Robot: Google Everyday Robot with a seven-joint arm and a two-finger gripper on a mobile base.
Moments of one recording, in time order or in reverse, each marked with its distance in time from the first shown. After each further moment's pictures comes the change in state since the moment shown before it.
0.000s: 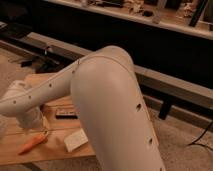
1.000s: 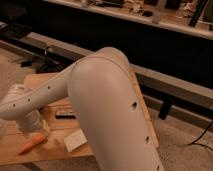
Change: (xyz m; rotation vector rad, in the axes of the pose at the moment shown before) arm 0.002 0.000 0.004 -0.003 0.009 -0.006
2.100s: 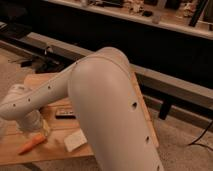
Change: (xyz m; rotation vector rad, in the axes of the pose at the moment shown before) arm 0.000 0.001 0.001 0.000 -0.001 0.006
